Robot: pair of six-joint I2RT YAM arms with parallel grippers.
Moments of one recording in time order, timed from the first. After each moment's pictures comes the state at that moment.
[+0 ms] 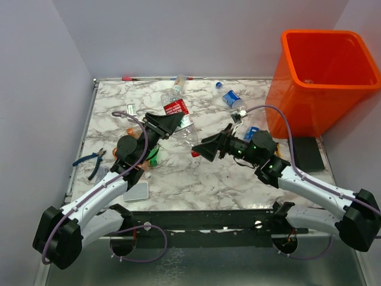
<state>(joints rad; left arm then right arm) -0.55 0.99 0.54 0.72 0.04 -1.12 0.77 1.05 0.65 0.44 -0.33 0.70</state>
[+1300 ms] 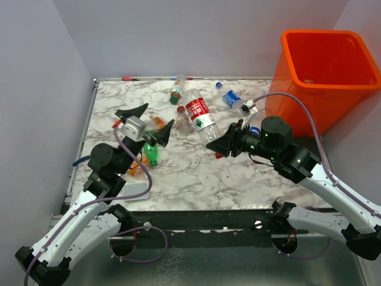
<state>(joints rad) -0.57 0.68 0.73 0.32 0.00 -0.02 0.80 0.96 1.01 -0.24 -0.22 0.57</state>
